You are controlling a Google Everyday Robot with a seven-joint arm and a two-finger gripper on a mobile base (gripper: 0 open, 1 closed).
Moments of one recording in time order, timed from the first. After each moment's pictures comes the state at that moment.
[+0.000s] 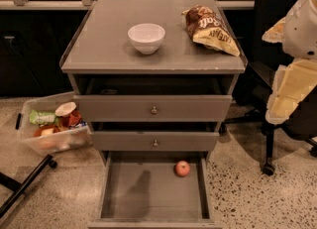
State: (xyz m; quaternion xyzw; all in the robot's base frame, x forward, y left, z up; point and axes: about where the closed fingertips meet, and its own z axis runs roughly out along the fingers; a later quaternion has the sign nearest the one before) arm 0.438 -0.217 0.976 -0.60 0.78 -0.03 0.16
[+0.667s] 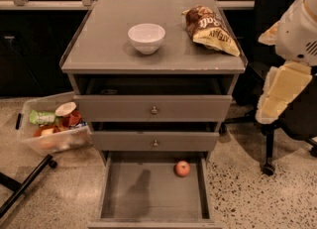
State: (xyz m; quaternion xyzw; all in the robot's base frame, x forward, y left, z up) arm 0.444 -0.210 0.969 -0.59 0.79 -0.03 0.17
